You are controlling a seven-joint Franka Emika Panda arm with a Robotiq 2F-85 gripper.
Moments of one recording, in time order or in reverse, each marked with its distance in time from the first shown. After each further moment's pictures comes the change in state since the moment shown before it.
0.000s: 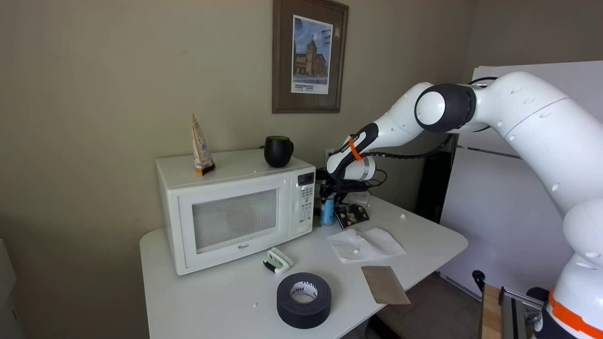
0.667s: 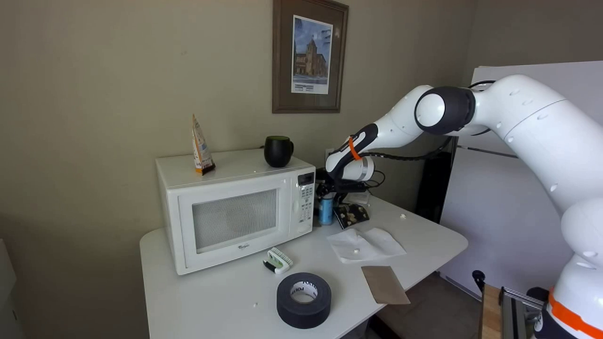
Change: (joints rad) arm -0.028 0.026 0.041 0.036 0.023 0.004 -0.034
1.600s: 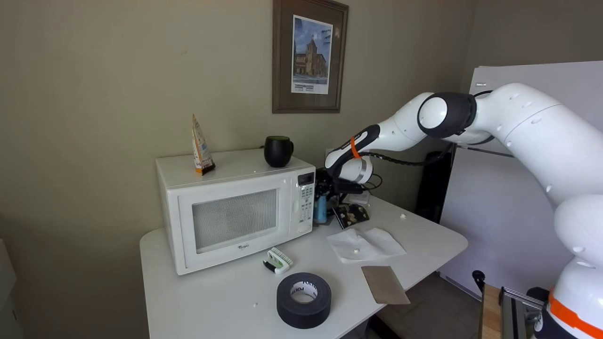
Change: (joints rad) arm -0.104 0.062 0.143 0.067 0.051 0.047 -0.143
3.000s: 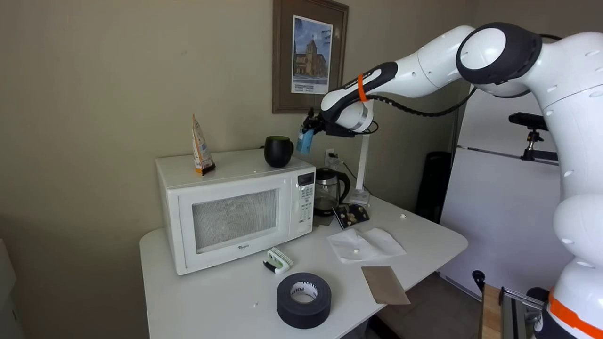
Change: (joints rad) arm -0.011 -0.426 0.126 -0.191 0.000 0.232 -0.009
